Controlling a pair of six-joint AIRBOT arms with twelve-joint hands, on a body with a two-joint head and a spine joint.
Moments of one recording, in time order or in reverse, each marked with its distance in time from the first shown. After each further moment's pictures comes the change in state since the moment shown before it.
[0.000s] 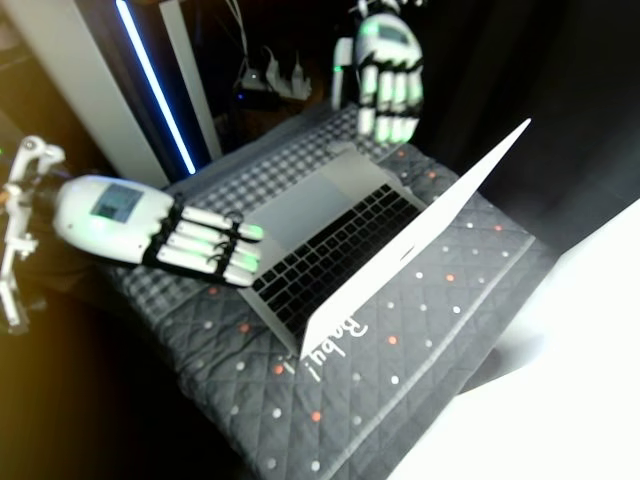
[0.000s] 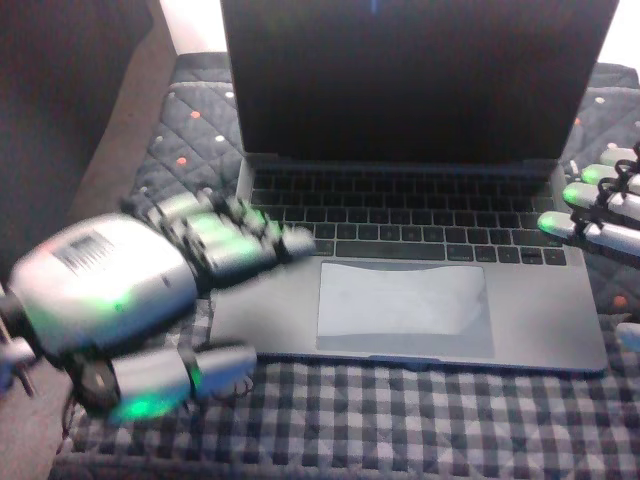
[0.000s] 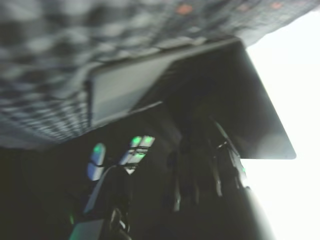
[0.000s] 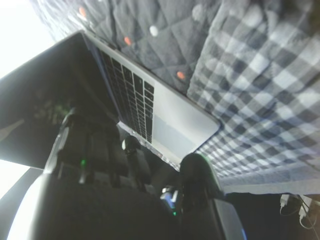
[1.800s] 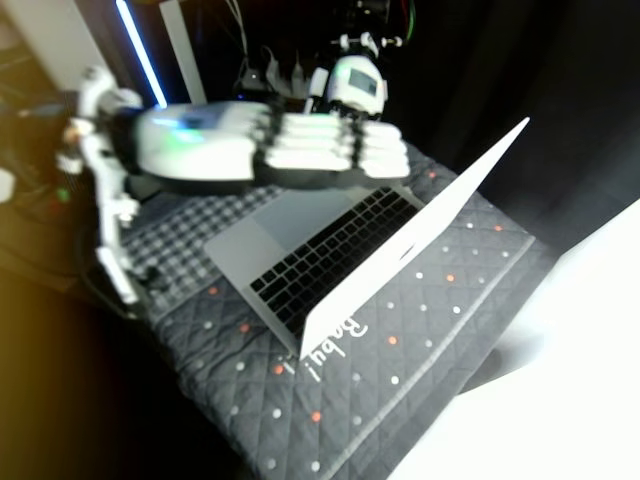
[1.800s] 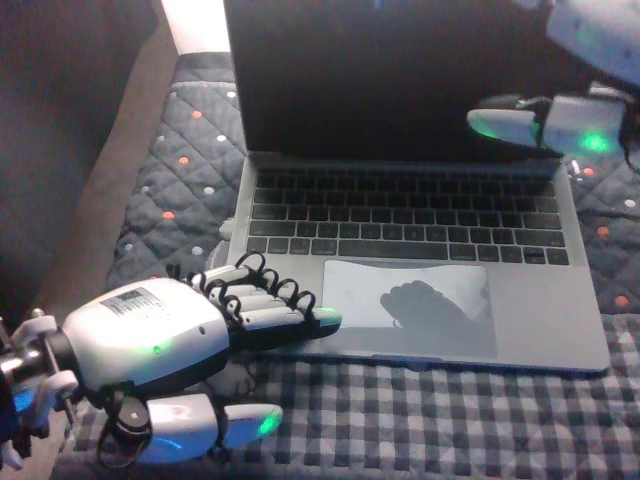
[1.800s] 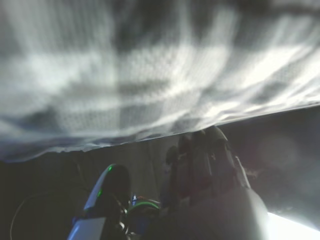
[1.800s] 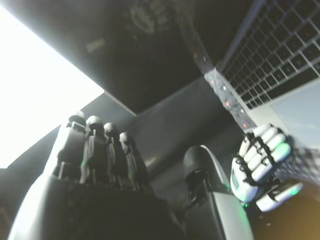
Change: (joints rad) left arm 0.027 -0.108 0.080 0.064 0.047 -0.164; right arm 0.606 -0.212 0.211 -0.116 -0.178 0.002
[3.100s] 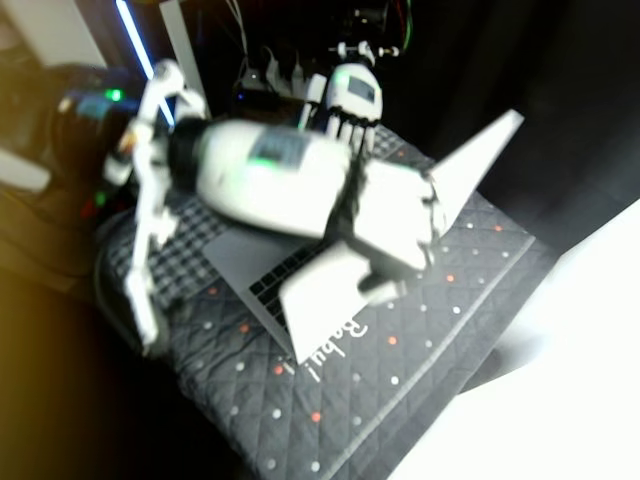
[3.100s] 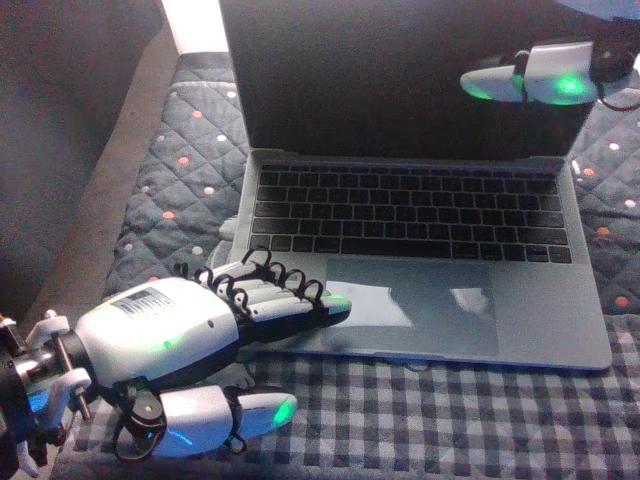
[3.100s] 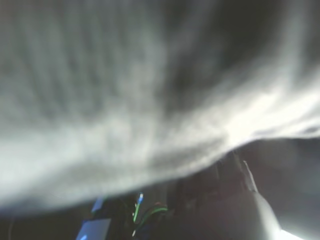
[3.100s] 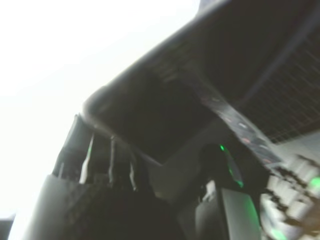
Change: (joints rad) left arm 0.002 -0.029 0.016 -0.031 -0.009 -0.026; right arm 0.183 -0.019 -0.002 0.108 -0.288 -0.188
